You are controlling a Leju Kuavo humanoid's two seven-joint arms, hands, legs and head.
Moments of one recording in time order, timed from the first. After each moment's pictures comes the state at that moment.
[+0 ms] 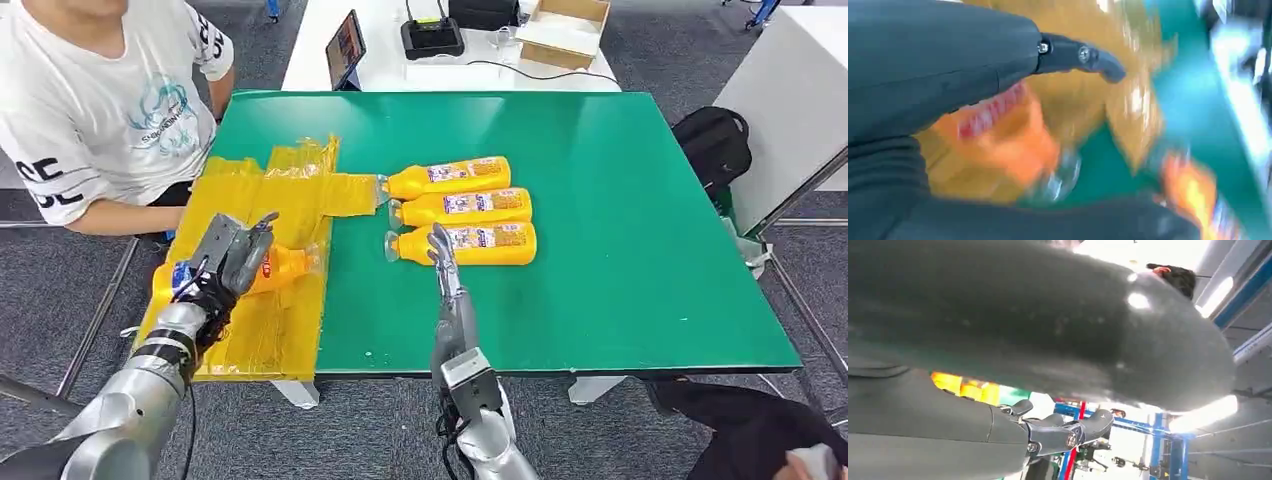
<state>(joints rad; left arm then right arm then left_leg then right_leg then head) -0.69 -0.05 0.20 -0.47 -0.50 -0.12 -0.51 -0.09 0.26 0.43 -1.36 0.13 -0.28 -0.58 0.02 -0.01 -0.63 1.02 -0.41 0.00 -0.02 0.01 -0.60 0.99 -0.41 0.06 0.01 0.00</state>
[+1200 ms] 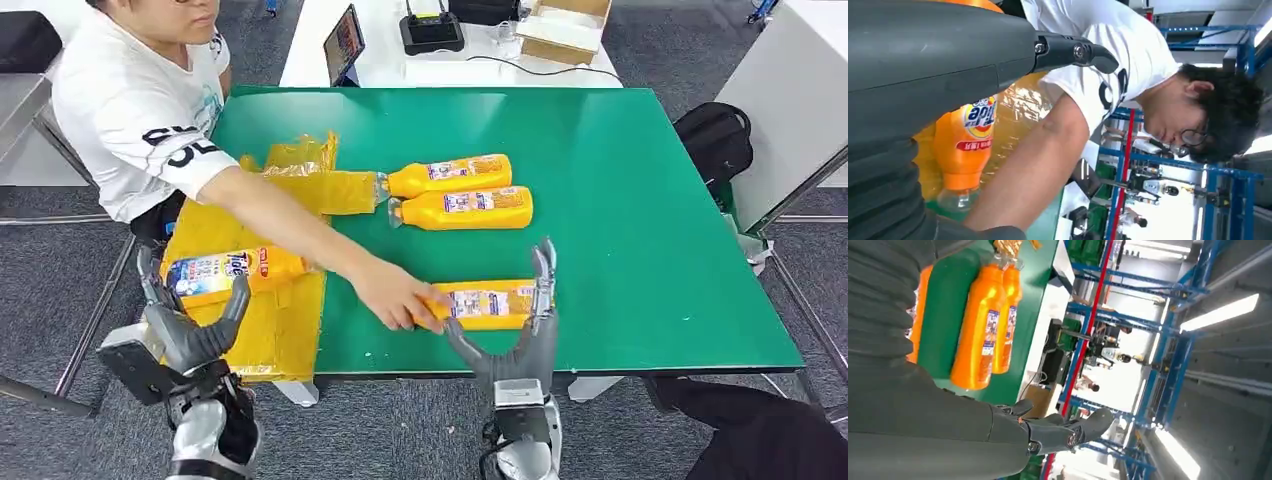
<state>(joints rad) -0.04 -0.29 -0.04 -1.47 -0.01 0.44 -0.70 0.06 0.25 0.26 -1.52 0.21 -0.54 -0.65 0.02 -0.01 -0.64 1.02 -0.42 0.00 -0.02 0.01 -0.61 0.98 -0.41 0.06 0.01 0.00</state>
